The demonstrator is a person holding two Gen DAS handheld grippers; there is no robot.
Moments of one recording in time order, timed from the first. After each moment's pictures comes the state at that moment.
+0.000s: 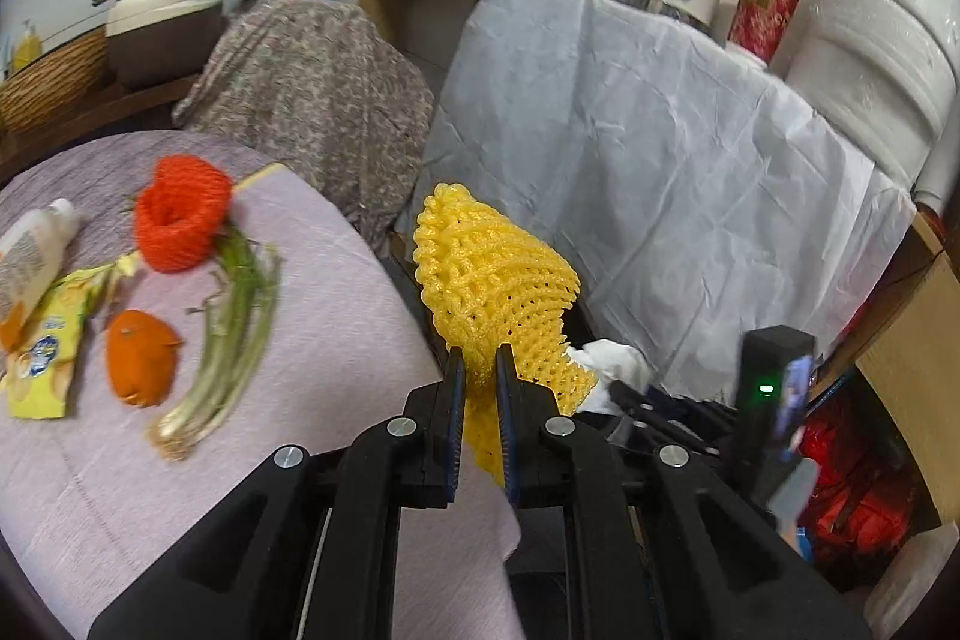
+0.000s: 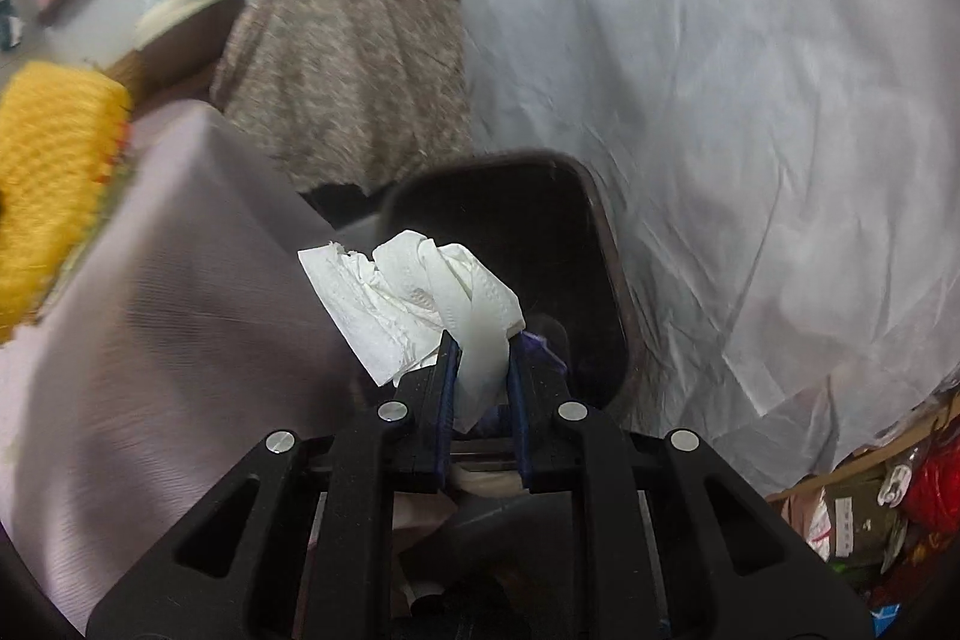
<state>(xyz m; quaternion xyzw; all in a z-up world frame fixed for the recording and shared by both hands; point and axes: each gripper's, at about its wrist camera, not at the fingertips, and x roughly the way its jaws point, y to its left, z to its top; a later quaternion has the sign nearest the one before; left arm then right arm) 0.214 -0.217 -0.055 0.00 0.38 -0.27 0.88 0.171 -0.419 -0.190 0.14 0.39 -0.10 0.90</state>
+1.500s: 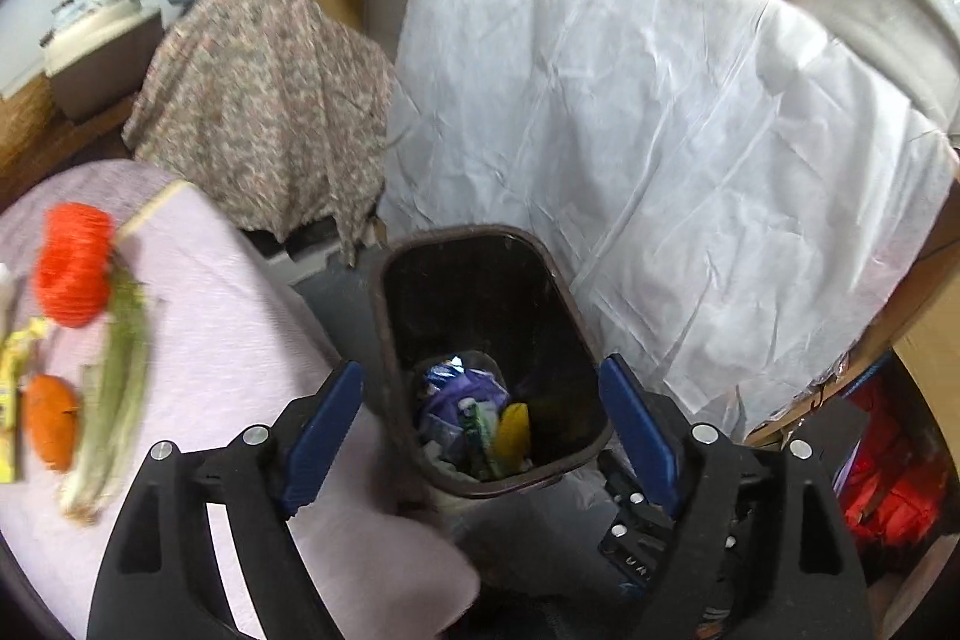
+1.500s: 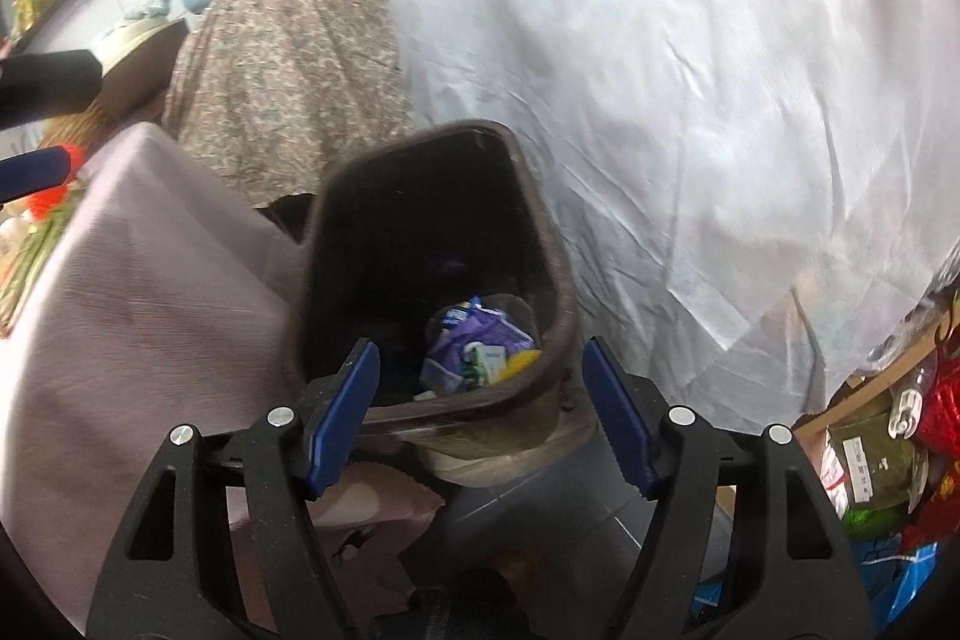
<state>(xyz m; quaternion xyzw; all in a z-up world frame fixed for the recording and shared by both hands) 0.230 -0.292 -0.071 0.06 0.40 -0.27 0.88 0.136 -0.437 -0.208 0.18 0.38 -0.14 0.90</state>
